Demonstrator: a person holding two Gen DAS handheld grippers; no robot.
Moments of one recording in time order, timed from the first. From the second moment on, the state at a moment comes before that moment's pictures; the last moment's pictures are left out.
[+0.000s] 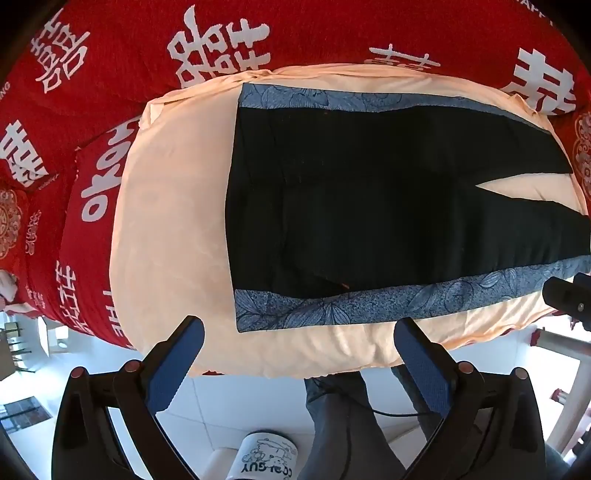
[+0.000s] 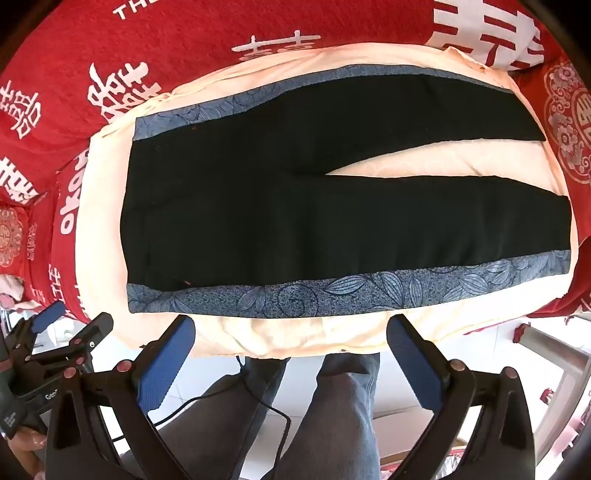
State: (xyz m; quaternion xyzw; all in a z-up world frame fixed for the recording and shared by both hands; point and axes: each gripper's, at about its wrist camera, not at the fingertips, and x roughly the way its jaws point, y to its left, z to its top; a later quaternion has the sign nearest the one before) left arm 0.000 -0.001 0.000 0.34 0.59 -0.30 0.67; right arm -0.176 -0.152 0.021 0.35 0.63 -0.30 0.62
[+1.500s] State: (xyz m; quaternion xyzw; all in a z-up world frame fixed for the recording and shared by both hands) left arm -0.013 -0.016 0.000 0.34 0.61 -0.29 0.66; right arm -0.191 -0.167 0.009 0.38 0.63 -0.29 0.61
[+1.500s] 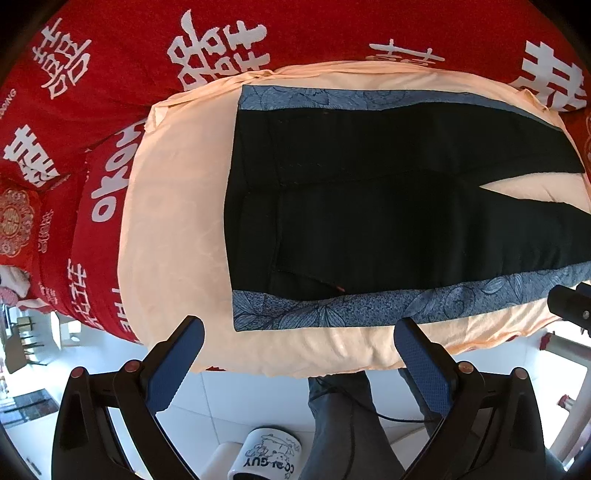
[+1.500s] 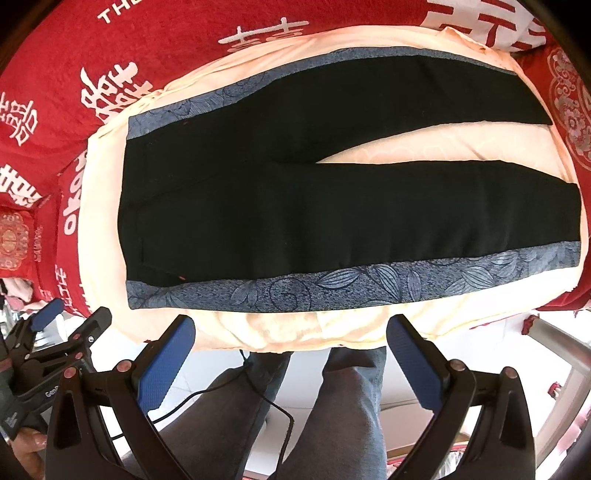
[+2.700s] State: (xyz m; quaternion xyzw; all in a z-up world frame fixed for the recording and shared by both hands) left arm 0.028 0.083 -0.149 0.03 0.69 -0.29 0.66; right arm -0.214 -0.107 -0.175 0.64 0.48 -0.09 0.59
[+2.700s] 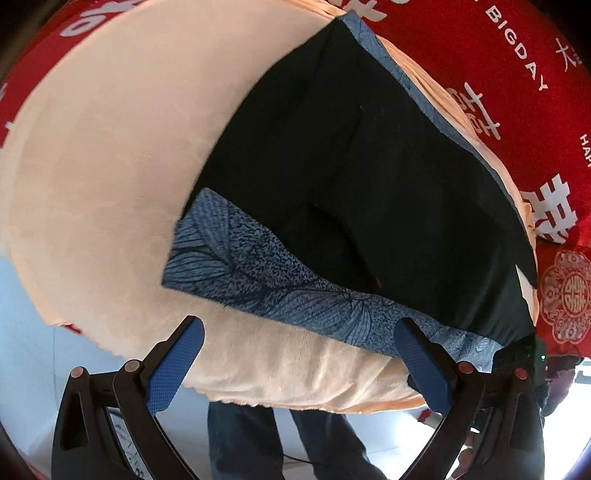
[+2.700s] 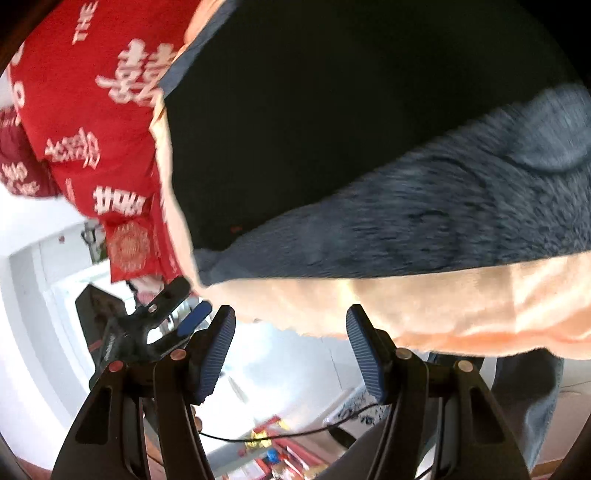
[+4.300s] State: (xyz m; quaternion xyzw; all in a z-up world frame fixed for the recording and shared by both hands) left arm 0.089 0.006 -0.045 -0.03 0.64 -0.29 0.71; right arm -0.291 -0.267 -0.047 0.64 0.34 -0.18 0.67
